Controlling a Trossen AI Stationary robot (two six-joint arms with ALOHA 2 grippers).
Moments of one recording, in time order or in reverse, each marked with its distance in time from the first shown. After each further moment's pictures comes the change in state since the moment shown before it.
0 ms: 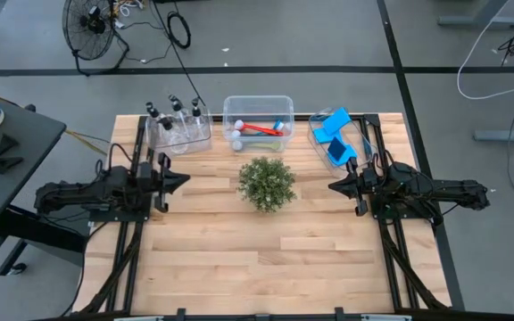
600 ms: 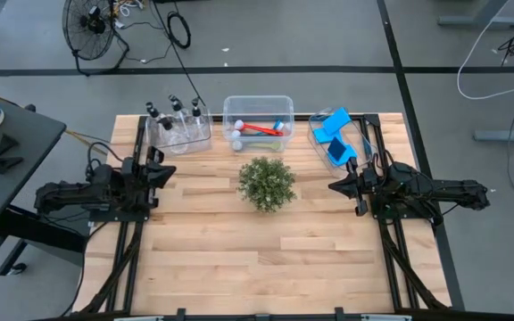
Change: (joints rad) left arm 0.000 0.000 0.000 0.301 0.002 -0.003; right arm 0.000 0.000 0.000 0.000 0.000 0.000
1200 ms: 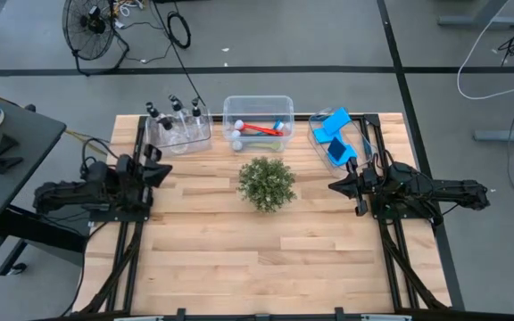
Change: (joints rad) left arm 0.000 0.021 0.074 -0.032 0.037 -0.024; right arm 0.000 0.000 0.000 0.000 0.000 0.000
